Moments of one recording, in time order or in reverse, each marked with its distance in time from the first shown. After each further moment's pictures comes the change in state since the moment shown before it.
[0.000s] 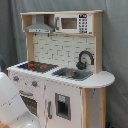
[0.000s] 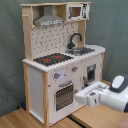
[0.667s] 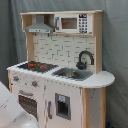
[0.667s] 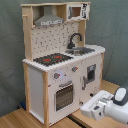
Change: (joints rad) arm 0.104 -0.123 -0.071 -0.070 0.137 0.068 -0.063
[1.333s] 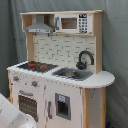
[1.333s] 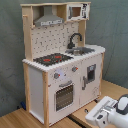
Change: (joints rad) arm 0.109 -0.130 -0.075 -0.075 0.143 0.071 -0.067
